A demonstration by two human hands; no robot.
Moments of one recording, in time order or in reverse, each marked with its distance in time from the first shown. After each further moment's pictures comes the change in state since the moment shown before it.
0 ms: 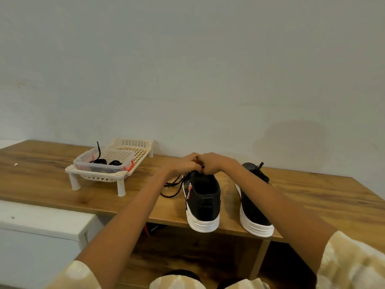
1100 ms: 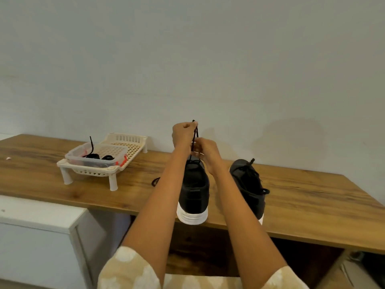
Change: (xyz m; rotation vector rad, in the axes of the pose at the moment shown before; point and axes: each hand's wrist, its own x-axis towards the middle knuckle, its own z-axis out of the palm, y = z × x) left_hand 0.036 0.060 0.004 -0.659 0.827 0.014; right_hand -0.006 -0.001 0.014 1.685 0.511 0.057
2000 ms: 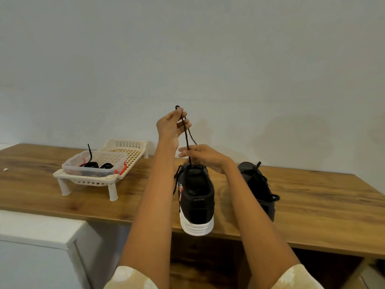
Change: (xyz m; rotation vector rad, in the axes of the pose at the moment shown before) left_hand 0.030 0.018 -0.030 -0.557 -0.138 -0.017; right_hand 0.027 -0.002 -0.015 -0.461 -0.516 0.018
